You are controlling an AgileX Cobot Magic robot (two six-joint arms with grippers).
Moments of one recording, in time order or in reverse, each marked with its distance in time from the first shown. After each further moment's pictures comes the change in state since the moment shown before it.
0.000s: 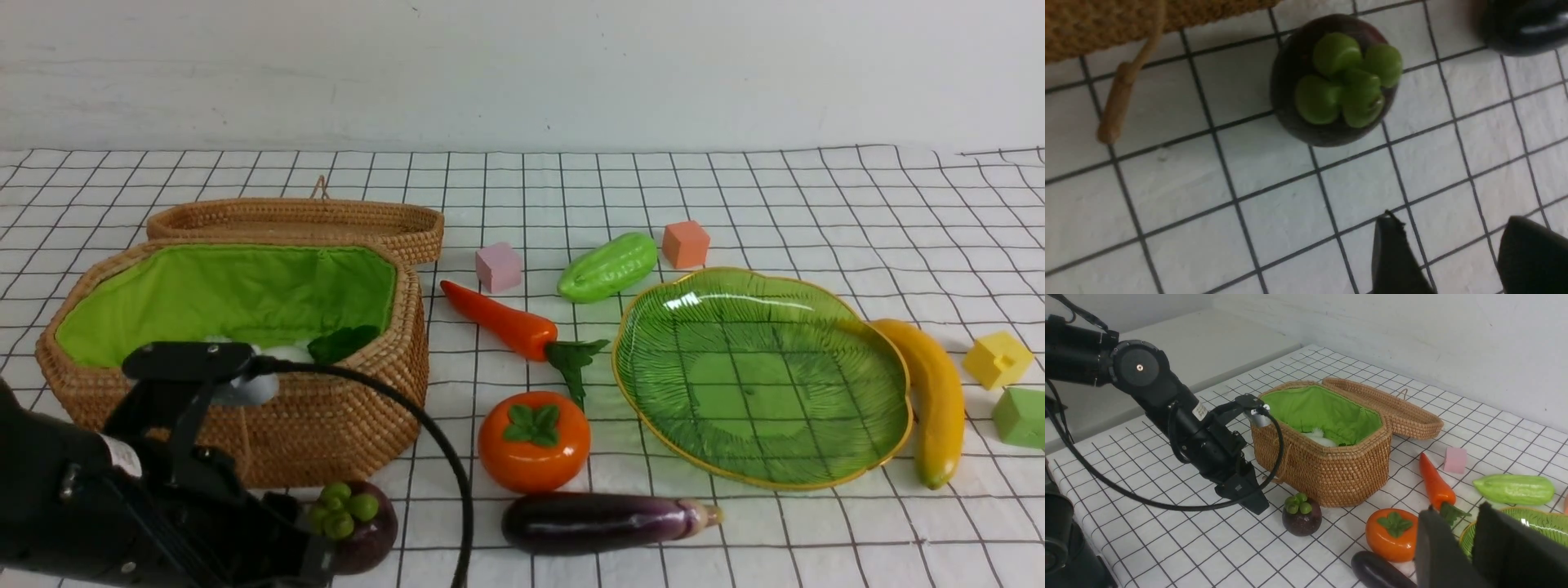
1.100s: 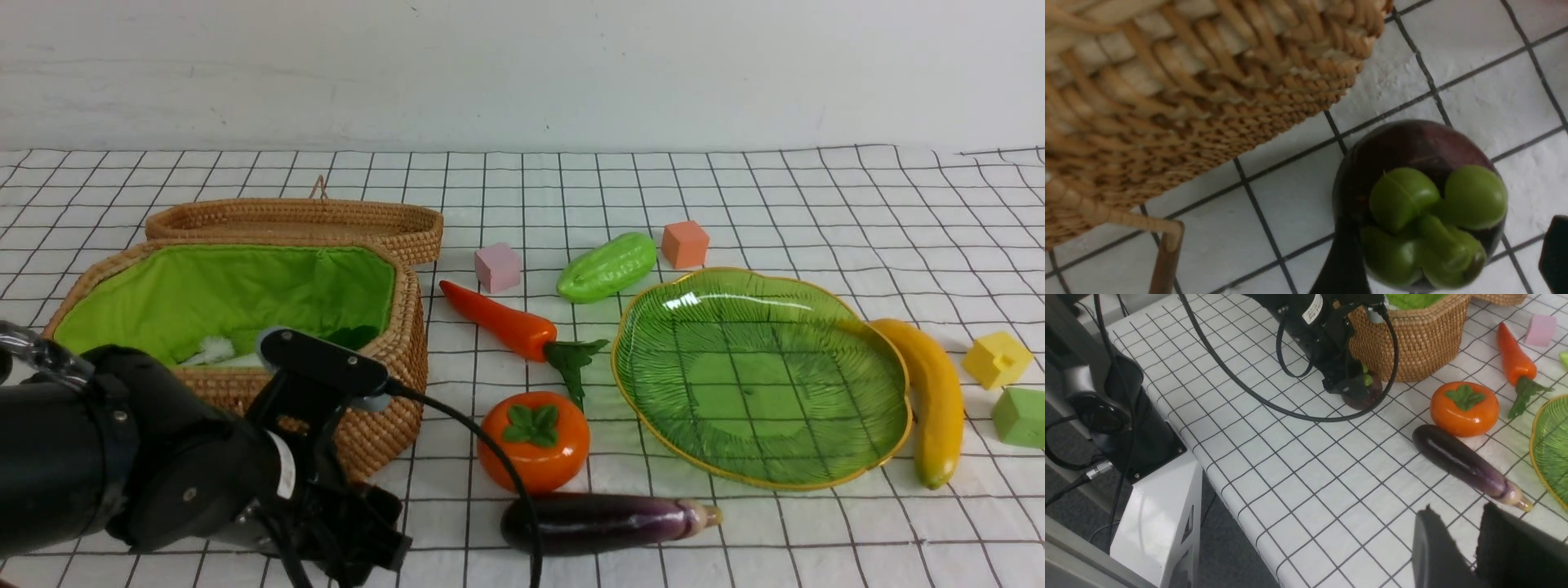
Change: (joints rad) right arm 0.000 0.000 0.000 0.042 0.318 0.013; left arm -0.182 0.290 -0.070 0.583 -0.245 -0.434
